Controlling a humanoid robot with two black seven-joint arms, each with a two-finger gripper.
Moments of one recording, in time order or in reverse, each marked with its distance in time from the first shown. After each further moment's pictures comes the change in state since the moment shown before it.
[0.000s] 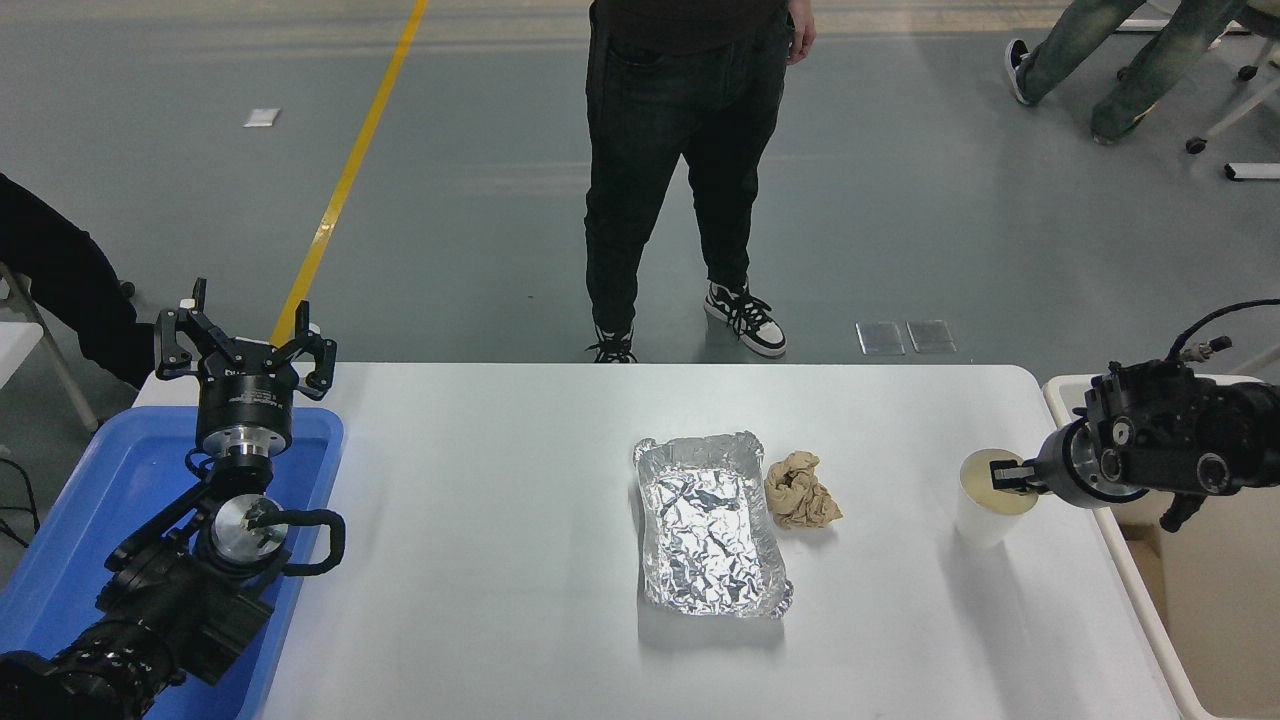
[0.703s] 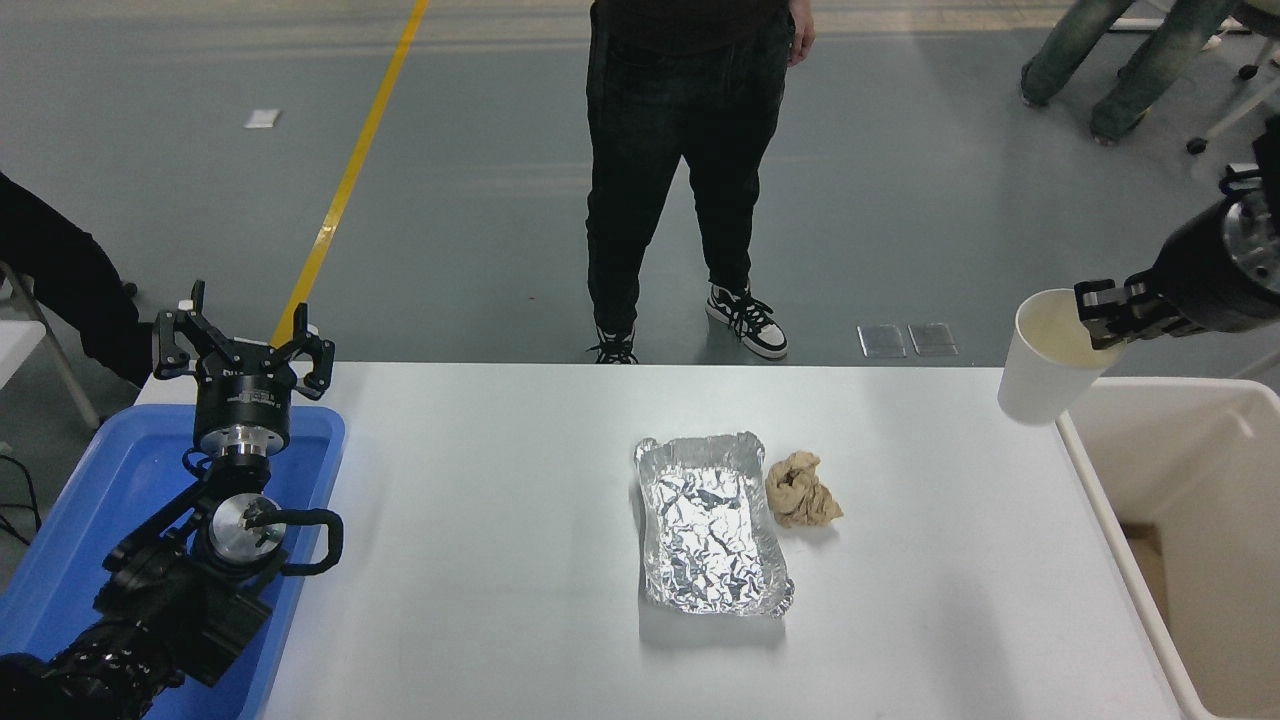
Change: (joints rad) left arm 0.002 0.004 0.000 0.000 0.001 0.000 0.000; right arm 0.941 -0.078 -0.310 0.379 0.198 0.406 0.025
